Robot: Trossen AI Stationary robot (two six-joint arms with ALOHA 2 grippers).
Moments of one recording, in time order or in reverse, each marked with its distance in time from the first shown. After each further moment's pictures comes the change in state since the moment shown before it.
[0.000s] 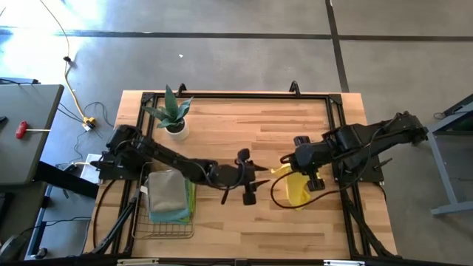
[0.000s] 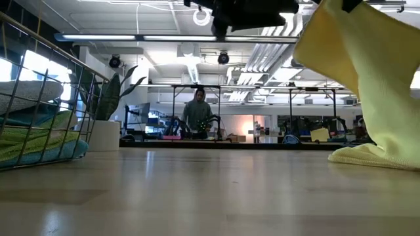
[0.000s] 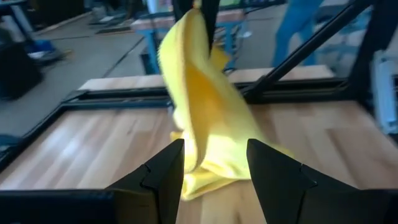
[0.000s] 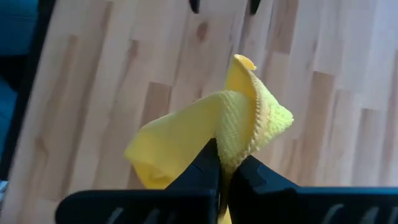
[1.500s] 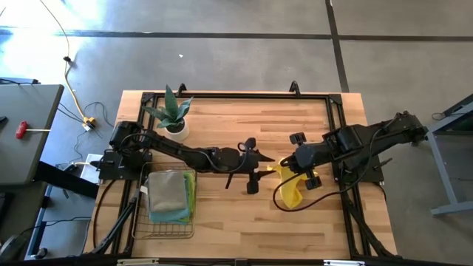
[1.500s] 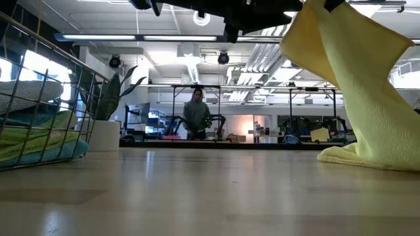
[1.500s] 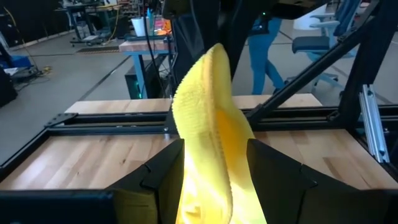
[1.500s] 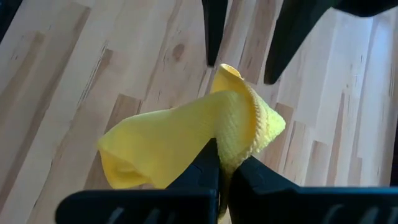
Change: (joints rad) left arm 0.114 0.008 0.000 0.121 0.204 0.019; right arm 0.010 0.000 0.000 0.073 0.118 -0.153
